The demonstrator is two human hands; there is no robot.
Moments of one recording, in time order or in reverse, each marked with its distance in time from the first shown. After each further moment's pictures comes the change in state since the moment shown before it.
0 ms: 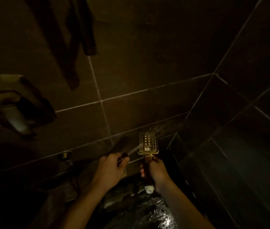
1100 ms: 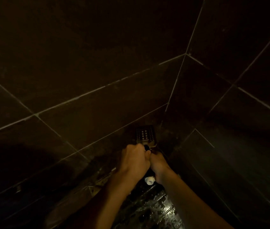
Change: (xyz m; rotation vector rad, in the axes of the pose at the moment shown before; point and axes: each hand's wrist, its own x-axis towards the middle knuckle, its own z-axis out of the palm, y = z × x) left_hand 0.103 0.127 0.112 0.321 -0.103 0.193; right_hand 0.098 -0.039 -0.084 0.033 0.082 -0.035
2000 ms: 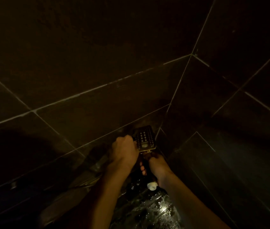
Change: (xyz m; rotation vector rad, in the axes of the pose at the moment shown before) left_hand 0.031 -0.012 -0.012 -0.033 0.043 -0.214; right_hand 0.006 -0.002 -0.003 -0.037 -0.032 0.088
